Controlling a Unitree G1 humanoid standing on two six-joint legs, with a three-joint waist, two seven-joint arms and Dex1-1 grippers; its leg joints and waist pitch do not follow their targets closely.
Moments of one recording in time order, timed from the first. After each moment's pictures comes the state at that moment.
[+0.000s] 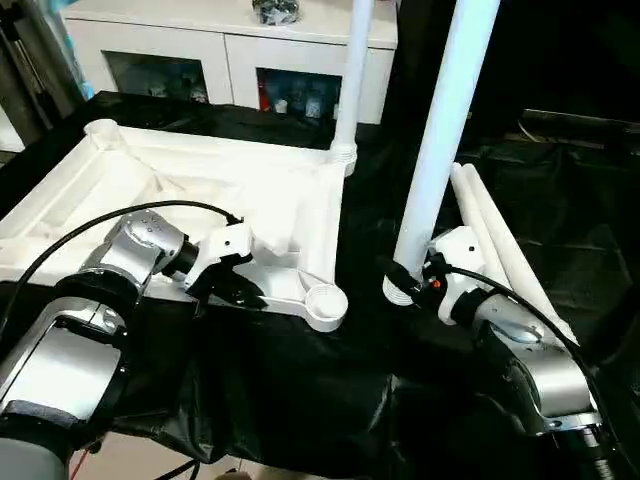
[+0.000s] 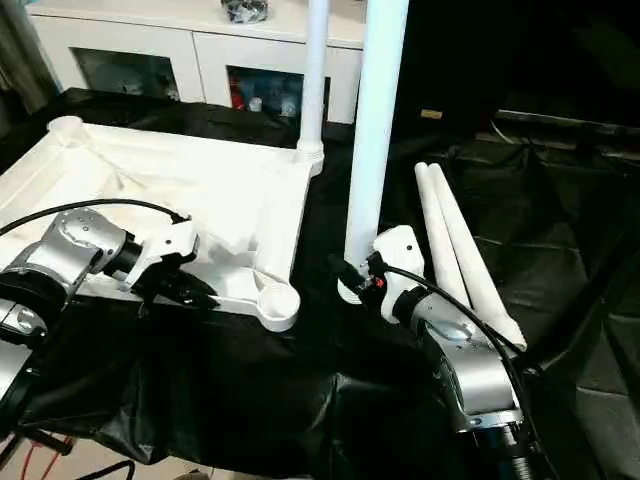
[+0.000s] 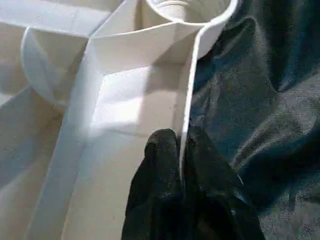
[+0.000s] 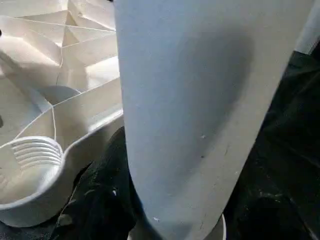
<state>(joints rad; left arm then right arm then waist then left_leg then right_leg) -0.91 0.50 -0.35 1.15 0.10 -0.17 -1.48 -0.23 -0.26 0.07 0.05 0.16 0.31 0.52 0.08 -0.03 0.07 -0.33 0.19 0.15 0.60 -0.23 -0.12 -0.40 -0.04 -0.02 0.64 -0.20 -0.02</state>
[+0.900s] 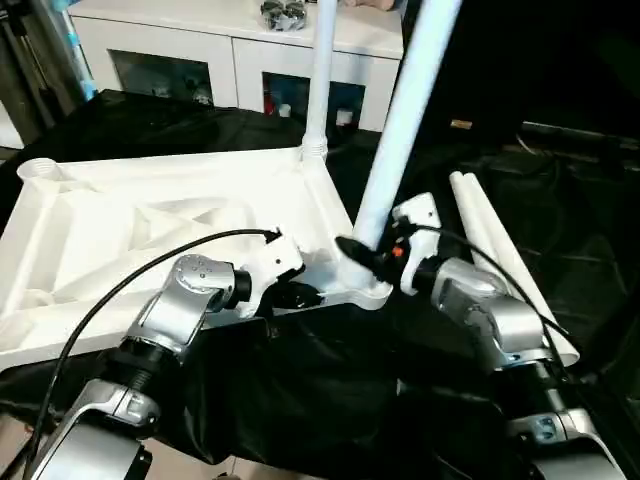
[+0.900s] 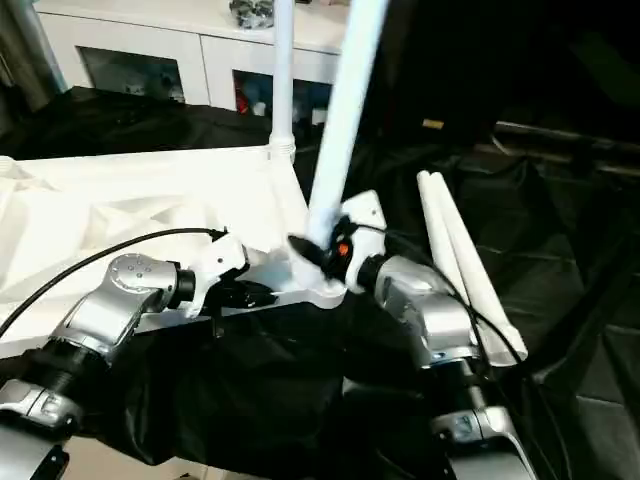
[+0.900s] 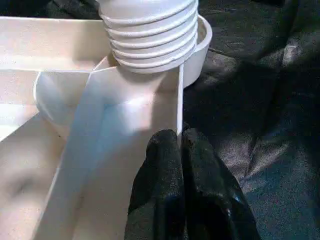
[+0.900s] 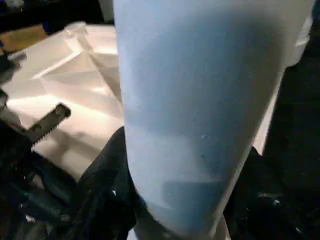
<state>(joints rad) -0.55 0.34 -0.27 0.45 0.05 0.25 -1.08 -0.51 -0.17 0.08 0.36 0.27 0.39 0.66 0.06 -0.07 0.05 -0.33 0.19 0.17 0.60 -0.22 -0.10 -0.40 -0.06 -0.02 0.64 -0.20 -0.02</state>
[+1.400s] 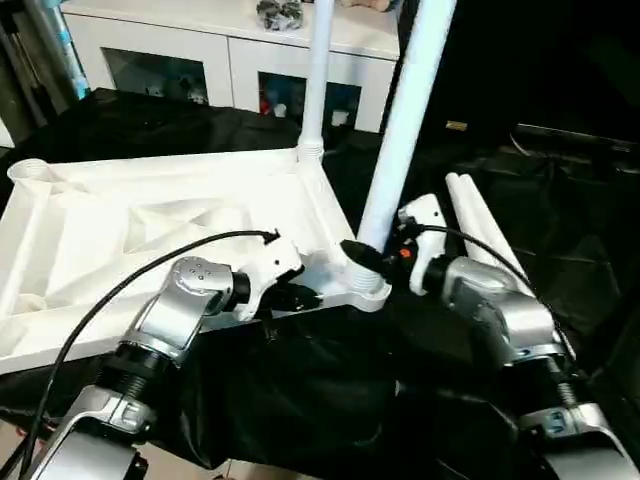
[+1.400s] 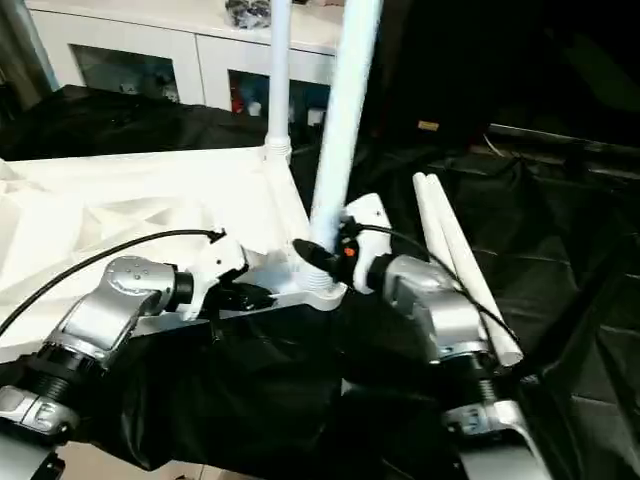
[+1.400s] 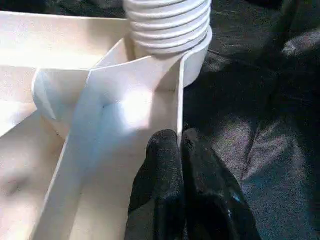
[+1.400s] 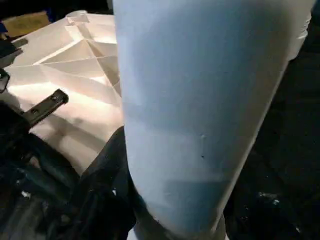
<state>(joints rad) -0.53 0.36 -0.27 0.40 0.03 0.32 -1.09 -0.50 -0.23 0.08 0.34 0.29 0.40 0.73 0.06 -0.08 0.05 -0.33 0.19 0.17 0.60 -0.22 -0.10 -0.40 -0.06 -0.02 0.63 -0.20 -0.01</state>
